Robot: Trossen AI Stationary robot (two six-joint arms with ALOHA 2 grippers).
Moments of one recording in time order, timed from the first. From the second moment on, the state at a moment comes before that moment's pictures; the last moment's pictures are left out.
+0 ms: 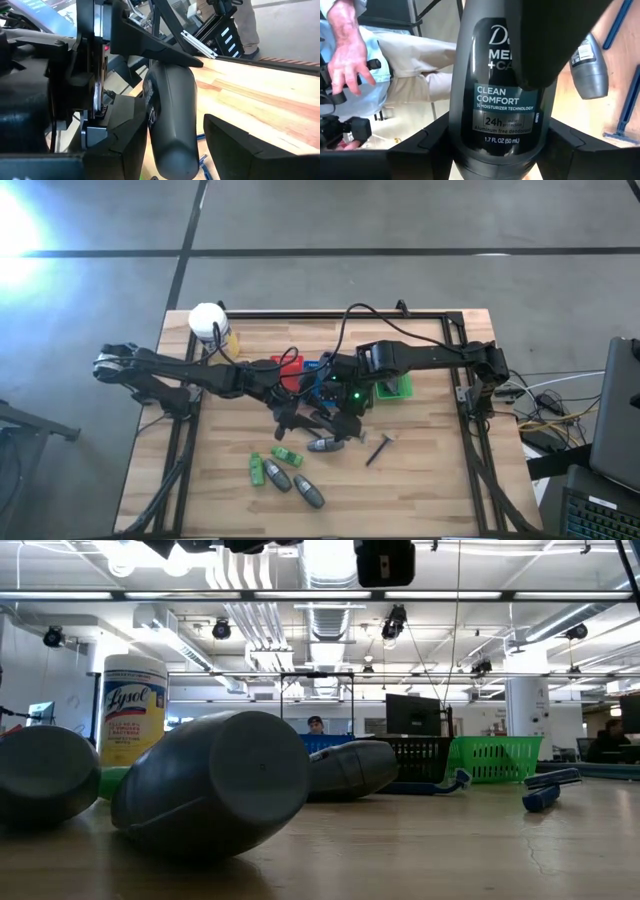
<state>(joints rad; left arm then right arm) -0.07 1.36 0.94 0.20 0.32 0.71 0.03 1.86 1.84 -1.04 -0.67 0.55</state>
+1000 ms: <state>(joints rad) -0.08 1.36 0.94 0.22 0.31 0.71 0.03 1.86 1.84 -1.02 -0.64 0.58</state>
